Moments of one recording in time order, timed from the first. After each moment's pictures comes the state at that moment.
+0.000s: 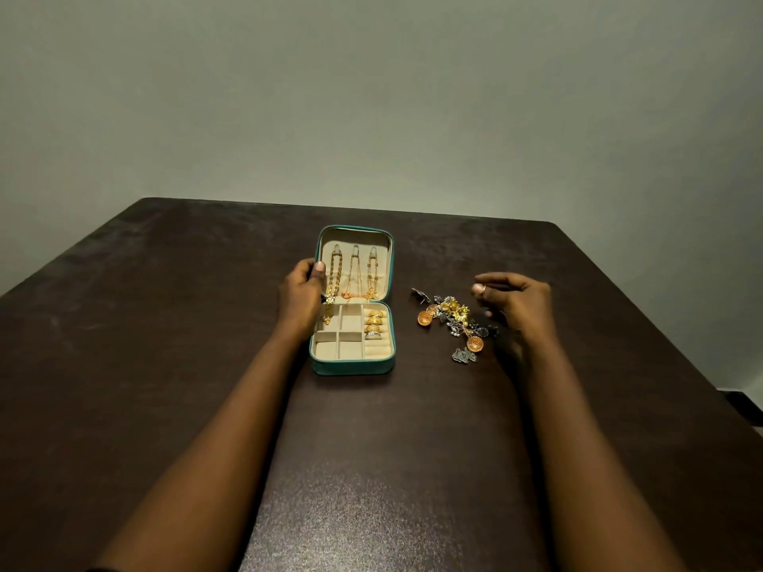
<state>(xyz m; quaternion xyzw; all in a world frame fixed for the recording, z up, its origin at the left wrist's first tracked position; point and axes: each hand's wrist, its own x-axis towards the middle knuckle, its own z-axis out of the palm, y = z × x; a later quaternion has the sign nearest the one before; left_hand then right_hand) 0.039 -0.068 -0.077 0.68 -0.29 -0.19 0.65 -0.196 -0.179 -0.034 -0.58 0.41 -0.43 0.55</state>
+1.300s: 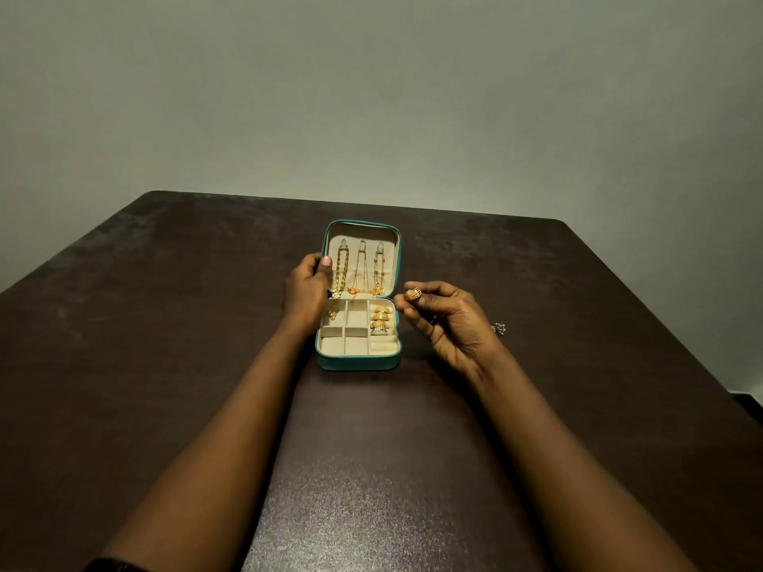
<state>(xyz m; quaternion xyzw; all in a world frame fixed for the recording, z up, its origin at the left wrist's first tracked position) 0.041 -0.069 -0.078 0.68 -0.29 -0.19 0.64 -0.151 -0.114 -0.024 -0.40 0.25 -0.29 0.83</state>
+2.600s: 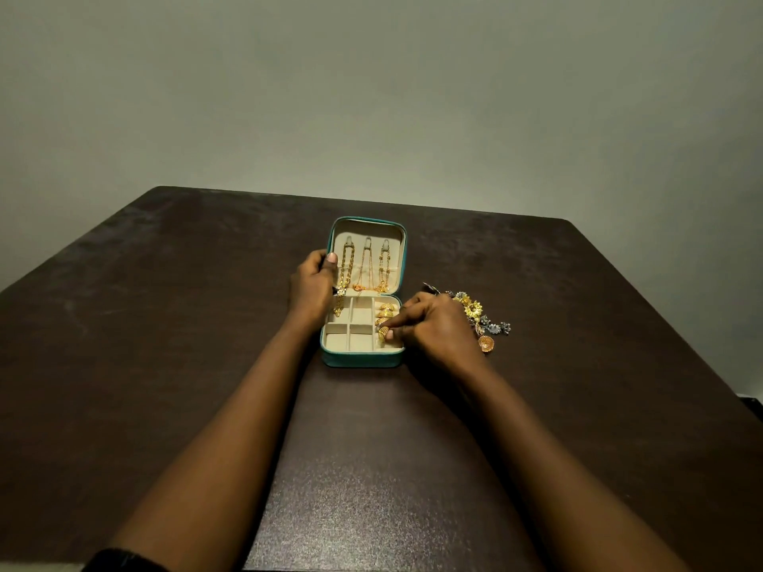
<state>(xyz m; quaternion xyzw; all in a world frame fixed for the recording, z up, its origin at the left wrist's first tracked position) 0.042 -0.071 -0.079 0.68 -0.29 -0.18 0.64 -0.139 -0.105 -0.037 -0.83 0.34 -0.21 0.39</state>
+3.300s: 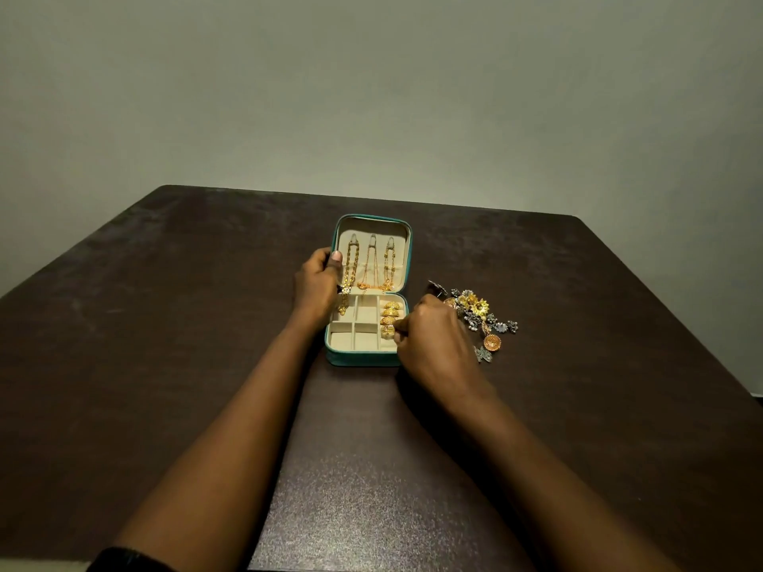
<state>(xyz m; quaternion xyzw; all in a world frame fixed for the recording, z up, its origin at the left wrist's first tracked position) 0.042 -0.071 -0.079 0.68 -0.29 -0.19 0.64 -0.135 -0.081 -0.047 -0.90 0.38 -0.18 0.12</state>
